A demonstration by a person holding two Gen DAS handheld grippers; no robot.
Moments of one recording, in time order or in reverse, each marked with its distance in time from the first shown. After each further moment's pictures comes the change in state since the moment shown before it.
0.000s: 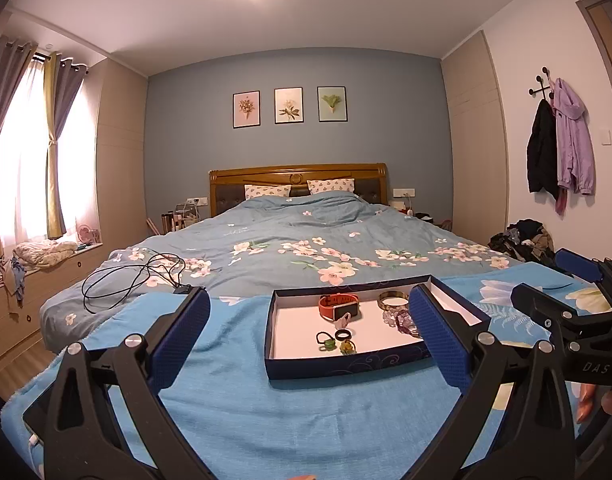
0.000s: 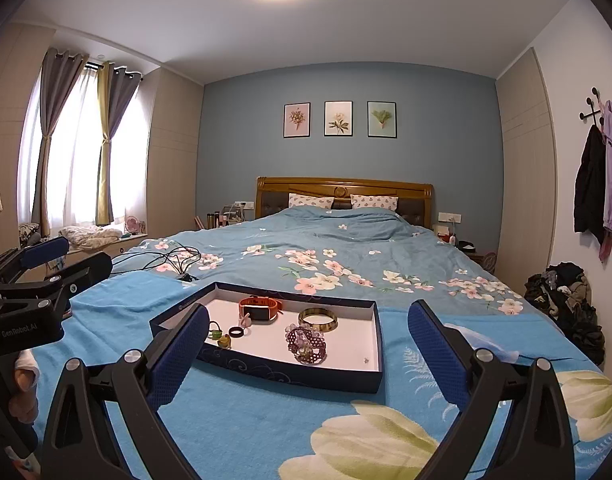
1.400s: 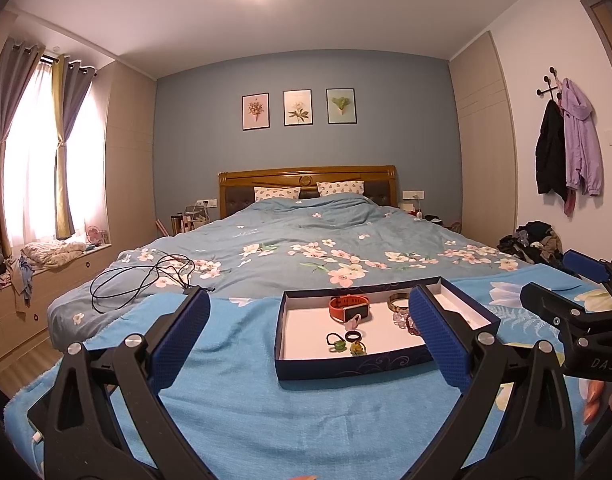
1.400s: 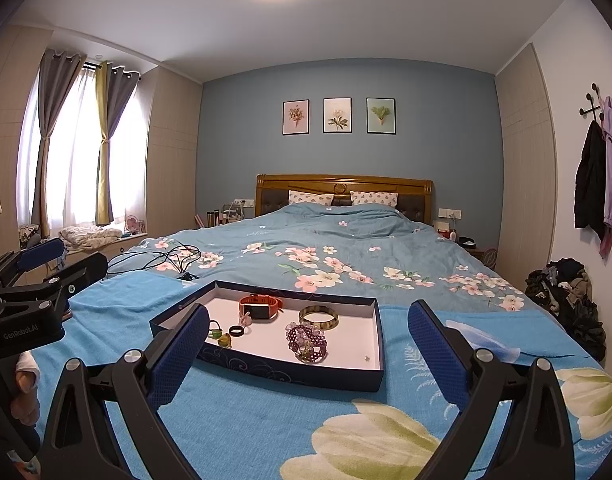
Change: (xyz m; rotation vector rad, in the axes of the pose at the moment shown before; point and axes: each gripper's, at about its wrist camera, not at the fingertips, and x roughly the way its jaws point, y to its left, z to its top) left arm -0.004 0.004 -0.003 -0.002 -0.010 0.035; right arm 0.001 0.002 0.000 0.004 0.010 -0.001
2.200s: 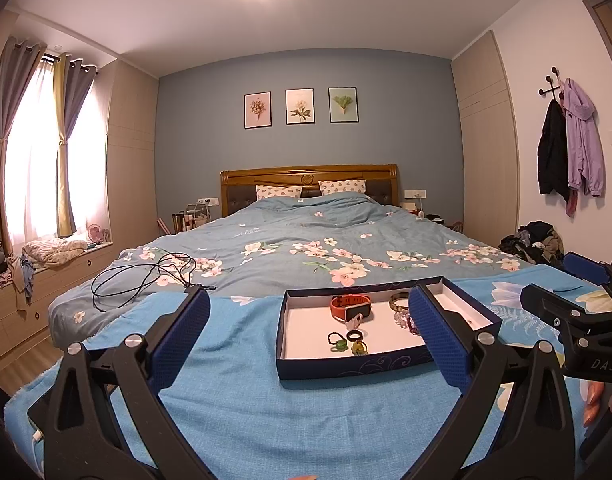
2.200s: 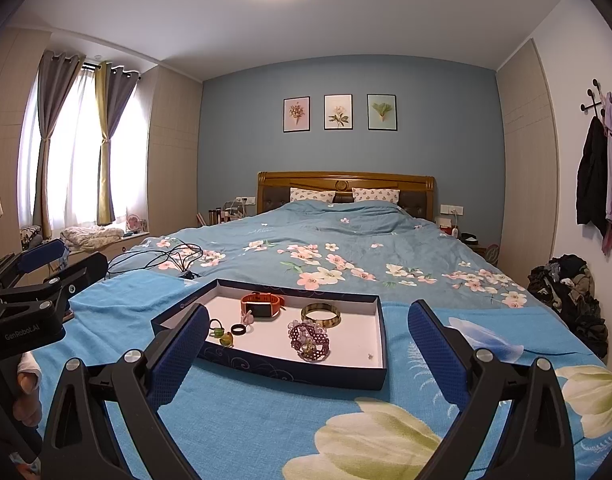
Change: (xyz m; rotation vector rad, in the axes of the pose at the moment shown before) left arm 0.001 0.002 0.000 -0.004 0.003 0.004; right arm 0.003 0.000 0.000 0.006 0.009 0.003
